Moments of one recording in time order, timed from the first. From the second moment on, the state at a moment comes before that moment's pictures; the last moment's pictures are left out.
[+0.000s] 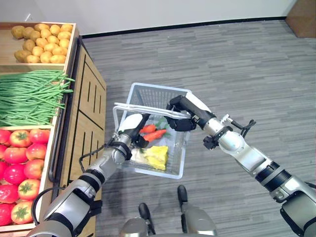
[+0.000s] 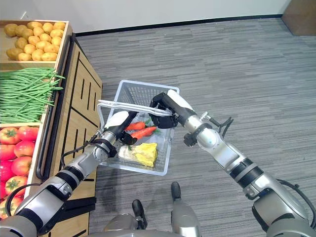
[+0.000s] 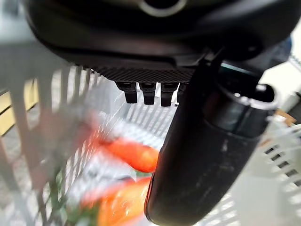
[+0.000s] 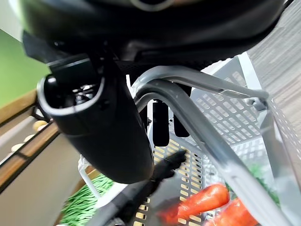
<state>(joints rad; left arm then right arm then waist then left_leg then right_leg) -0.56 0.48 -0.60 0.61 0.43 -0.16 0.21 -0.57 -0.72 0.64 0.22 0.11 -0.17 -0.05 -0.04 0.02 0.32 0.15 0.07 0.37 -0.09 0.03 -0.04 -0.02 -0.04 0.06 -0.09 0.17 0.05</state>
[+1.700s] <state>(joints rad) 0.04 0.22 -0.15 1.26 -0.13 -0.18 0.02 0.04 -0.34 0.04 1.27 0.13 -0.17 -0.23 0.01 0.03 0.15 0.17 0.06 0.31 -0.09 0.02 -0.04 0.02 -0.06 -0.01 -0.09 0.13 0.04</state>
